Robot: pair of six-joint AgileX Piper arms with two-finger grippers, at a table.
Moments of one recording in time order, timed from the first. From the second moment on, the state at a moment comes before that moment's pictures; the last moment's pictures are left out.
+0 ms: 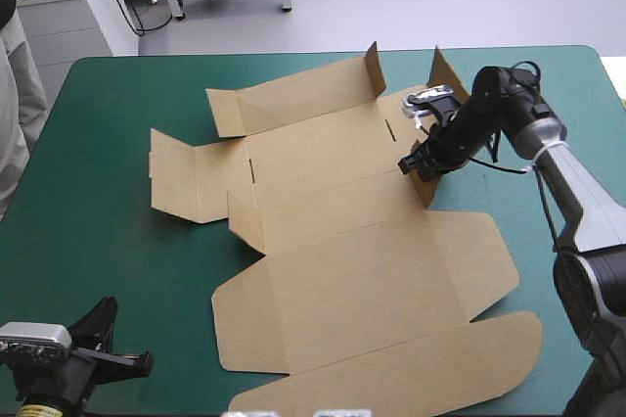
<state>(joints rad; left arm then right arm) 0.10 0.03 -0.41 -0.26 0.78 0.20 0.18 1.83 -1.65 0.29 1.23 -0.38</state>
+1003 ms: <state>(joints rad) 0.10 0.03 -0.41 -0.26 0.78 0.20 0.44 2.08 -2.05 0.16 1.24 -1.15</state>
